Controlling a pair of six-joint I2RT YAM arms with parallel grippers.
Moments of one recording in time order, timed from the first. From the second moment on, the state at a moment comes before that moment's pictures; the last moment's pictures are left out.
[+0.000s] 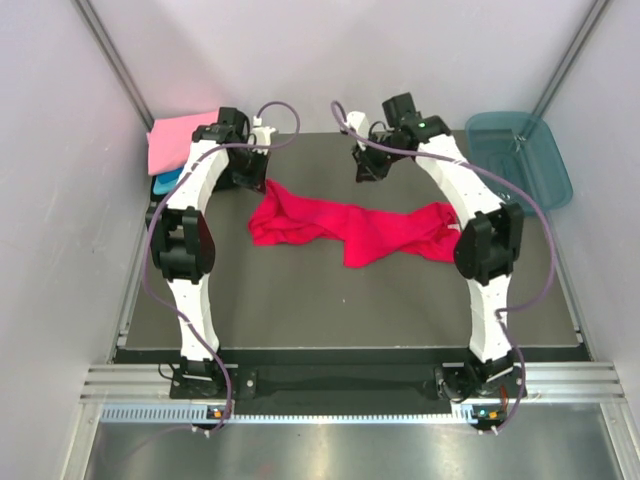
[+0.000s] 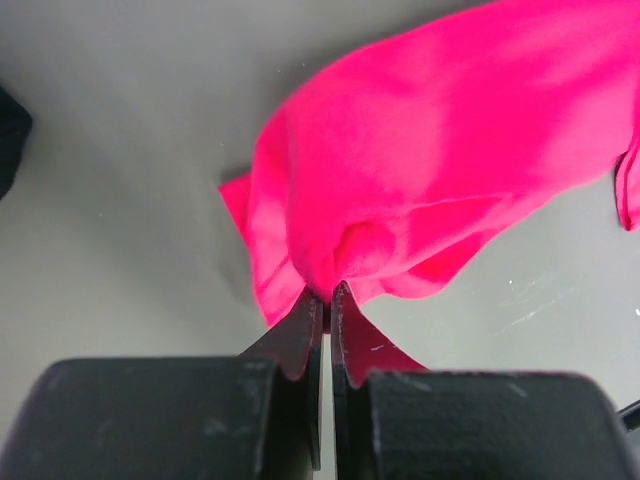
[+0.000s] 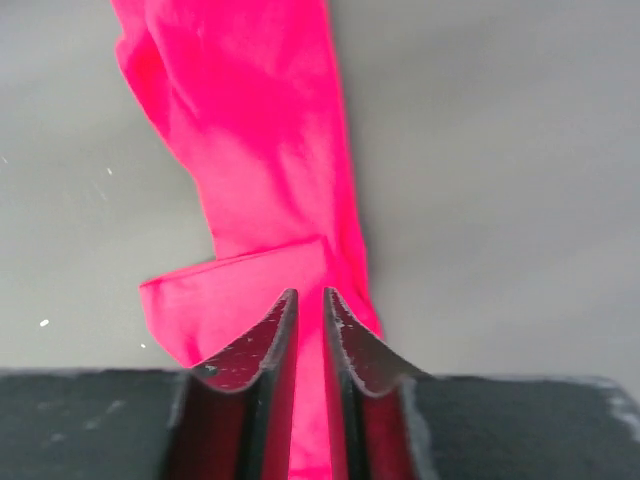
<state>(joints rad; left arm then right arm) -0.12 2.12 2.03 -1.05 0.34 0.27 0.40 2.17 2.16 -0.97 -0.57 -0.61</state>
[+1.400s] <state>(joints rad) -0.14 2.16 2.05 -1.05 0.32 0.28 0.41 2.43 2.18 -1.04 -0.52 -0.66</state>
